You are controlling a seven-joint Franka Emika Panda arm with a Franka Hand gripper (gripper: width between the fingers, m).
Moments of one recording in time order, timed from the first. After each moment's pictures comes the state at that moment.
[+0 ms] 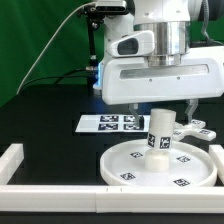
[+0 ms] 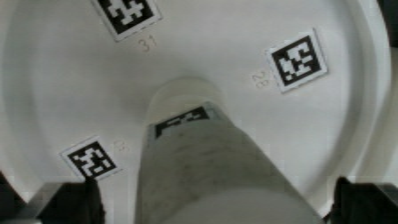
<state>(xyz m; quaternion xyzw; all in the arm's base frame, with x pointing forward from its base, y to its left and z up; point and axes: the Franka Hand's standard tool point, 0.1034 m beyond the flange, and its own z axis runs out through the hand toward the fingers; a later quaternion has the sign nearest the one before) 0.551 0.045 0.078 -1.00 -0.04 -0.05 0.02</state>
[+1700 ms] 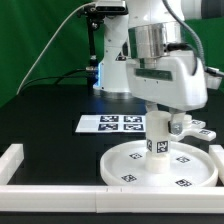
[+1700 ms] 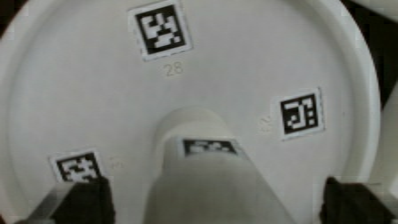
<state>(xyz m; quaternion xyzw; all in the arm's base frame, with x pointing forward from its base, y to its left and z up) 0.559 0.043 0.079 -0.89 0.45 -0.04 0.08</state>
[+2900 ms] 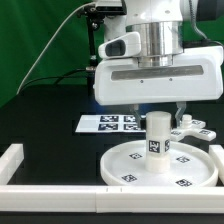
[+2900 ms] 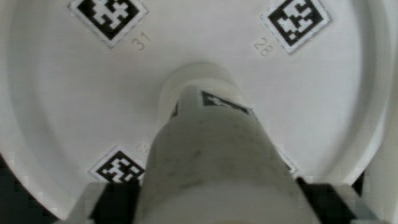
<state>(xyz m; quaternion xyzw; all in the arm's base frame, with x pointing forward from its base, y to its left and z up) 0.561 0.037 0.078 -0.99 0.10 -0.06 0.04</state>
